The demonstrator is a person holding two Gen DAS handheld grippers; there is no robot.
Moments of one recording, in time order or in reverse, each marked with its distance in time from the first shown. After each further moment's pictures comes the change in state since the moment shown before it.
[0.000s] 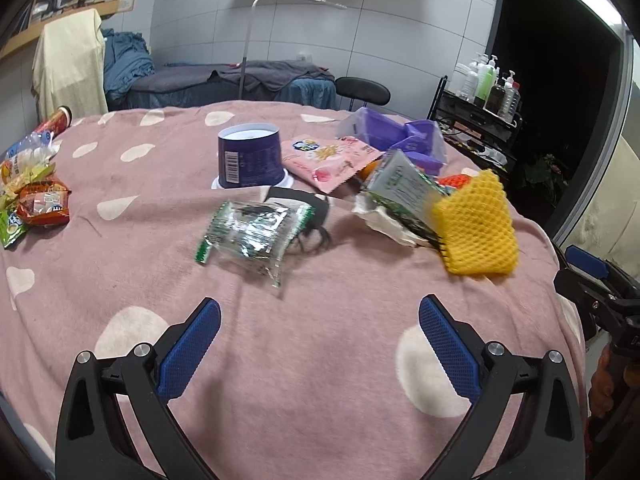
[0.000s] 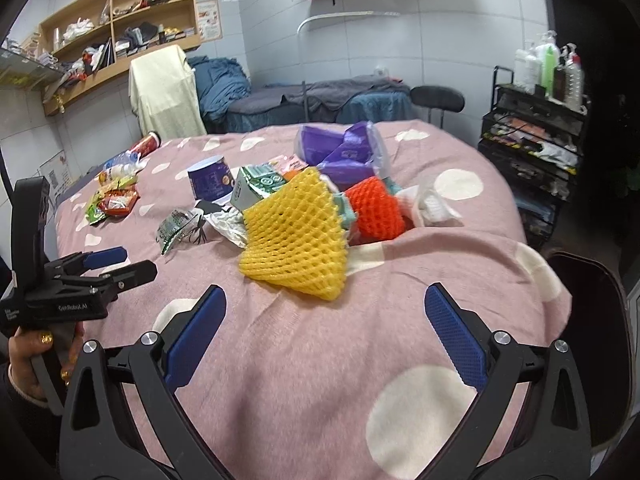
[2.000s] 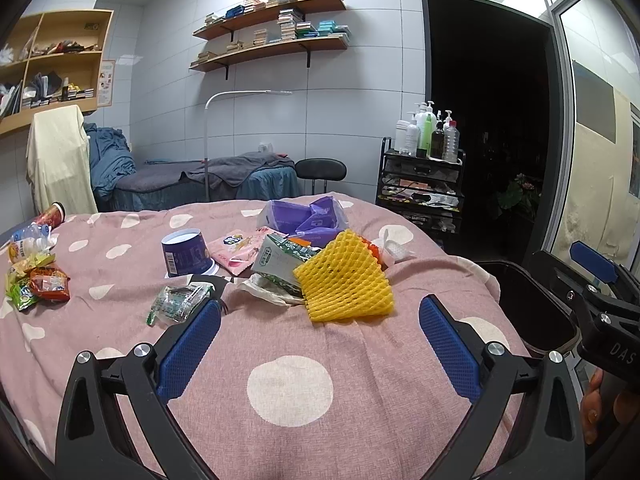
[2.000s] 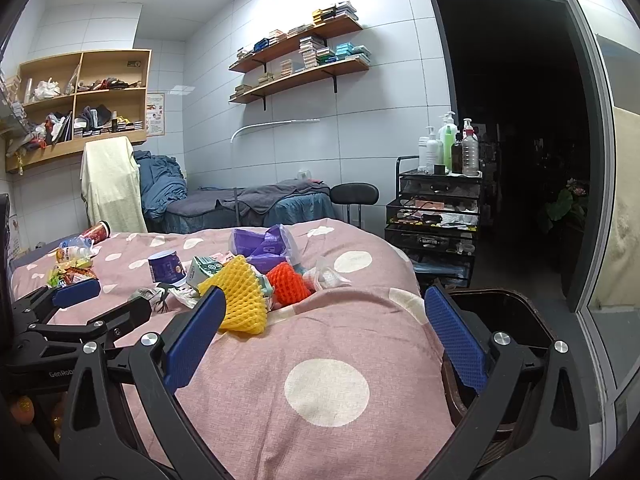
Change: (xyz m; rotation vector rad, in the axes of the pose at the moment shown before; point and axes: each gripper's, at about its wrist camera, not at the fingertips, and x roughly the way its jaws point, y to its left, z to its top) left arm -0.060 -0.118 -0.027 0.176 -0.340 -0.006; right arm -0.120 -0.011 -0.052 0.084 -0.440 -0.277
